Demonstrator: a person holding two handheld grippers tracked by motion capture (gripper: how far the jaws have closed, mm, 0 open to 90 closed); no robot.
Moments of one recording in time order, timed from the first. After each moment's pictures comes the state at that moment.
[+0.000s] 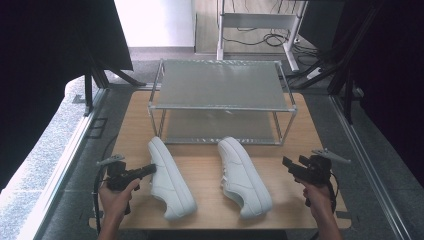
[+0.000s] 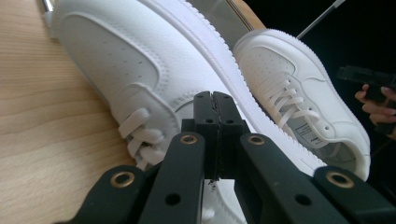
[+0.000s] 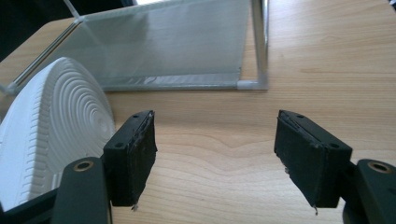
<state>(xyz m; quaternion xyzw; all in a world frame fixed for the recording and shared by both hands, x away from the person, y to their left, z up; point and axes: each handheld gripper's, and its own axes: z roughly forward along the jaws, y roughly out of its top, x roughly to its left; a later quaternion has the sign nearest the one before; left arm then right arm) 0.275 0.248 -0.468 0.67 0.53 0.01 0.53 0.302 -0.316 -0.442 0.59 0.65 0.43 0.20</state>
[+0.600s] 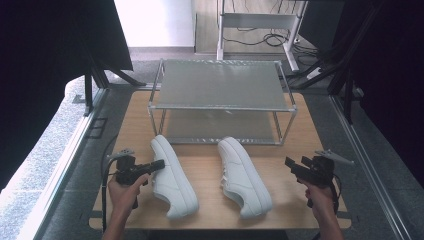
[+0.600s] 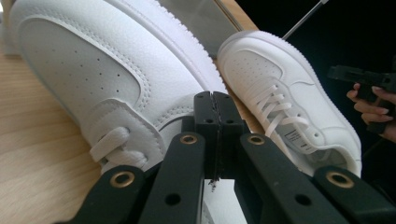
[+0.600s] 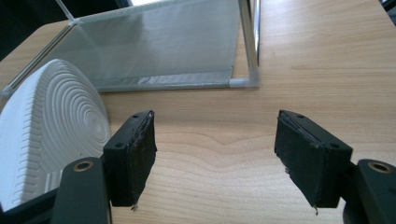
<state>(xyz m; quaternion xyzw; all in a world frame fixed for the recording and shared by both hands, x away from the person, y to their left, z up) 0.290 0.228 -0.460 0.68 0.51 -0.01 0.54 0.300 -0.321 -0.442 0.60 0.65 0.43 0.20</state>
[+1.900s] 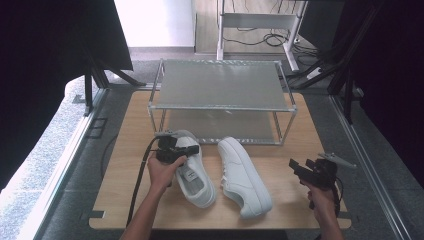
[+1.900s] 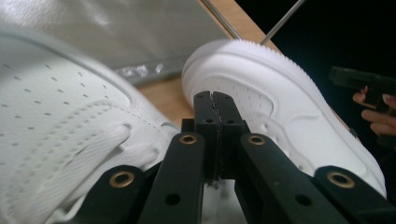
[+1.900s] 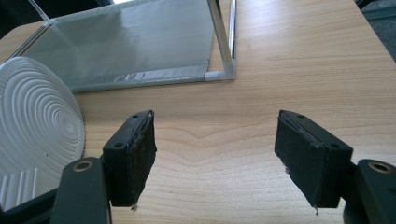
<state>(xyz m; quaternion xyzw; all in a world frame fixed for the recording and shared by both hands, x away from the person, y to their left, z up) 0.360 0.127 -0.449 0.72 0.46 -0.01 0.51 0.299 -0.332 -0.454 0.62 0.63 0.42 0.21</state>
